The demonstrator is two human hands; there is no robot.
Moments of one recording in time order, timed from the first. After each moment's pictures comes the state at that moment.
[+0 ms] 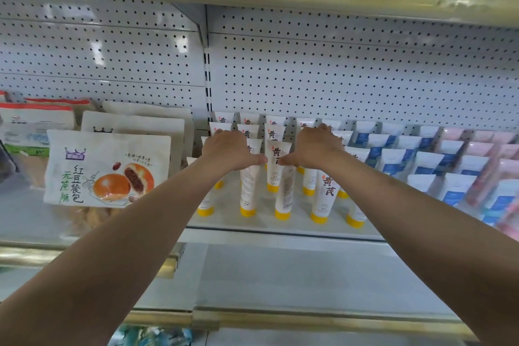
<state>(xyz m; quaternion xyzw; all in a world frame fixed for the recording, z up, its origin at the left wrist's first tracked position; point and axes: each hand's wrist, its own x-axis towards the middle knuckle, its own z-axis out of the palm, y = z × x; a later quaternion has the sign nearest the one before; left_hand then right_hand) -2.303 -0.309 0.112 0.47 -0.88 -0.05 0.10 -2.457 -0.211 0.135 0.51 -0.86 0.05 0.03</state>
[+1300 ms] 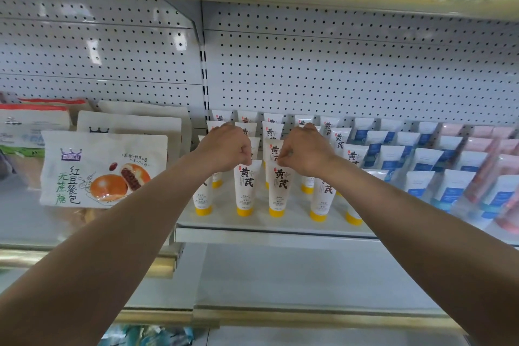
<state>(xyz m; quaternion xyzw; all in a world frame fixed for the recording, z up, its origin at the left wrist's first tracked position) -2.289 -0.316 0.115 0.32 -0.94 -0.04 0.14 -2.457 -0.209 0.118 0.61 -0.78 0.14 0.03</state>
